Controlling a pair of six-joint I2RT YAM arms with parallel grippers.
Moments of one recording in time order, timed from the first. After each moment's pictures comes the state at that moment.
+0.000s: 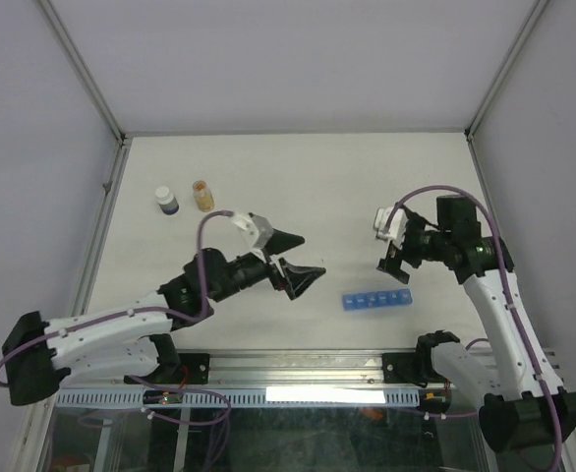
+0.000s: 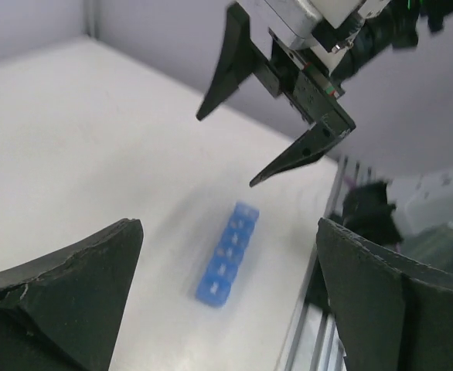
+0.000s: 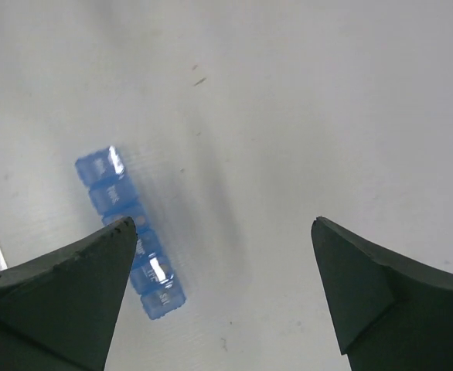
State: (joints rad) left arm -1.08 1.08 0.60 0.49 0.06 -0.28; right arm 0.16 0.93 0.88 -0.96 -0.66 -1.14
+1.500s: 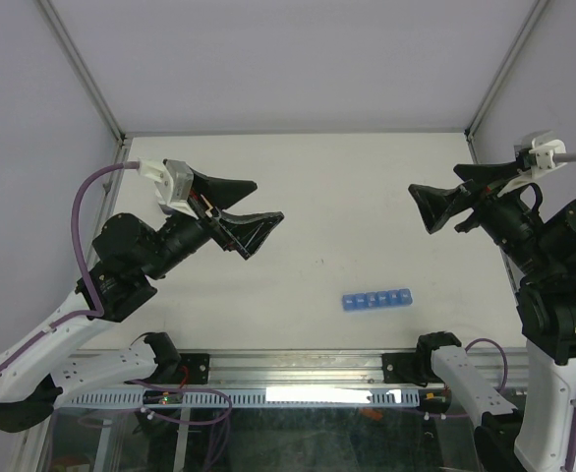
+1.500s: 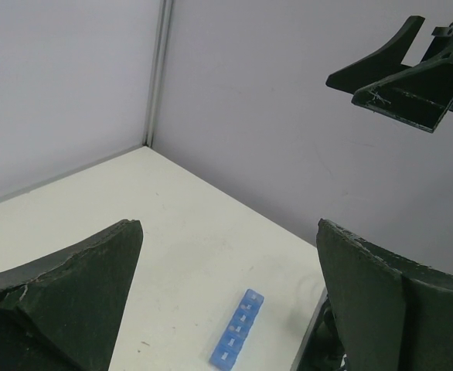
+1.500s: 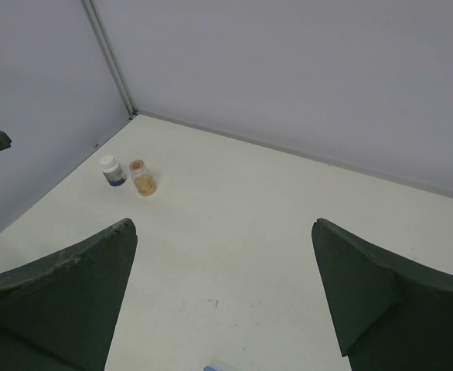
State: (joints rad) left arm -0.94 0.81 1.10 -0.02 0.01 -0.28; right arm 0.11 0.79 1.59 -0.78 -0.40 0.10
